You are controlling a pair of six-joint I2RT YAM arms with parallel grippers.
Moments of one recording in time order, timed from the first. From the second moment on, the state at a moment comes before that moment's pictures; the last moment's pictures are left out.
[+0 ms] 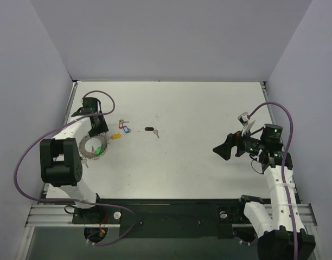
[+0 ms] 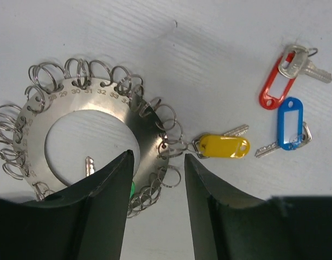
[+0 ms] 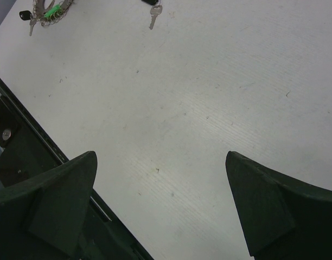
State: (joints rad) left arm 0.01 1.66 1.12 -0.50 -0.15 -0.35; right arm -0.15 0.85 0.73 -0.59 -0.89 -0.20
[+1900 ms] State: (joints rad) left arm 0.03 1.92 1.32 -0.54 -0.19 -0.25; right arm -0.15 0.86 0.73 -0.59 -0.90 -0.20
